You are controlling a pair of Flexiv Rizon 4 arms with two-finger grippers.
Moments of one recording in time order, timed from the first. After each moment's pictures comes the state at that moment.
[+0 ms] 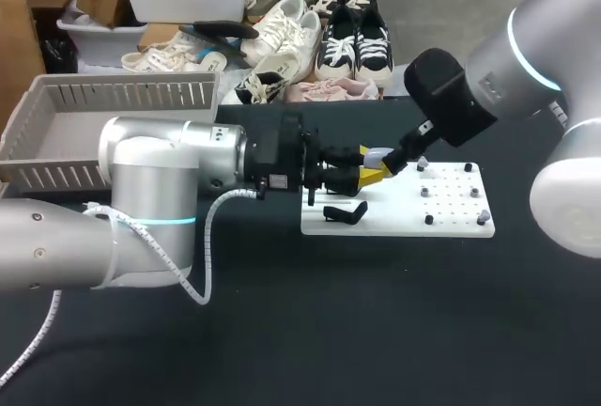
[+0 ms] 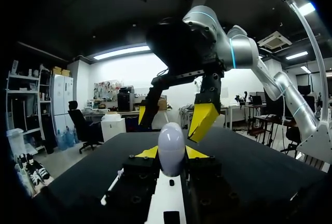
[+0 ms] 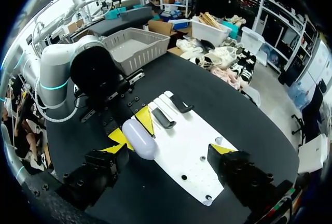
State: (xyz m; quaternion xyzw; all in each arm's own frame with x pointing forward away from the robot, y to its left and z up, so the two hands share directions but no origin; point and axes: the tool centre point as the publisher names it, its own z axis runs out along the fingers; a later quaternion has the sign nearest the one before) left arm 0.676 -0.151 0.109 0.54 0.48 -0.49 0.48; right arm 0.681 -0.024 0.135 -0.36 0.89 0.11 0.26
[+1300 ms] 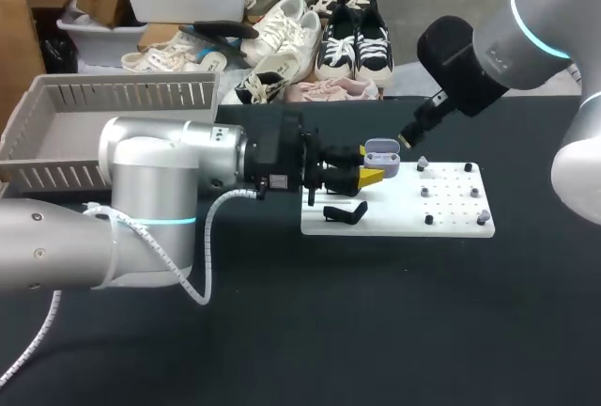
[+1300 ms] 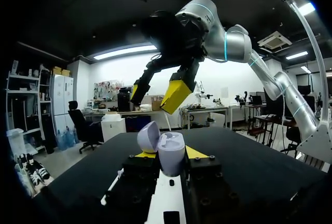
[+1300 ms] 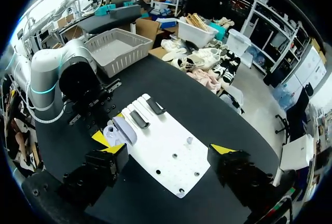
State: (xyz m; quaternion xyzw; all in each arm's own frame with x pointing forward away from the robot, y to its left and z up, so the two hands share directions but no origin) left arm 0.676 -0.151 0.109 0.54 0.48 -0.49 0.48; right arm 0.702 -0.060 0.169 -0.35 0.90 0.03 0.26
